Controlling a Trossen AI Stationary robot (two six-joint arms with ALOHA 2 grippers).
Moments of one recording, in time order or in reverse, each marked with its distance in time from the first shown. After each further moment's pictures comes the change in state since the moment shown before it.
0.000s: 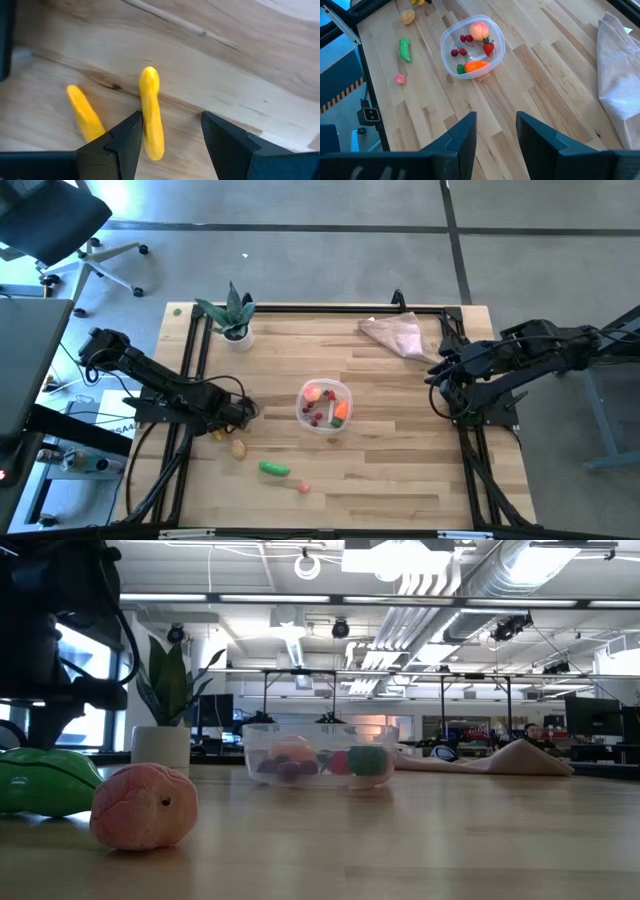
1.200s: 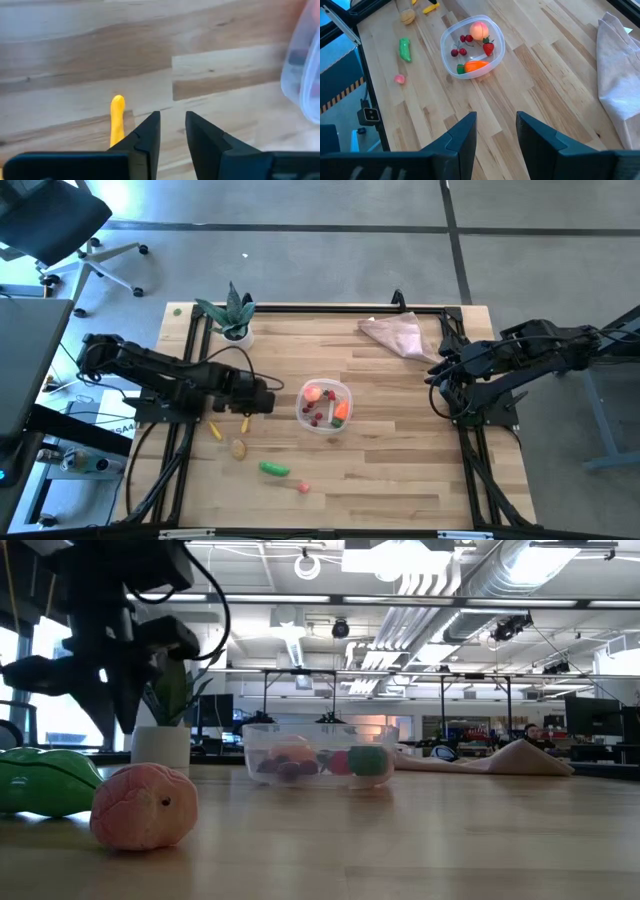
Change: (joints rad) left arm 0.251 0.002 0.158 0.091 0.052 0.724; right arm 0.000 0.000 0.000 0.000 0.000 0.000
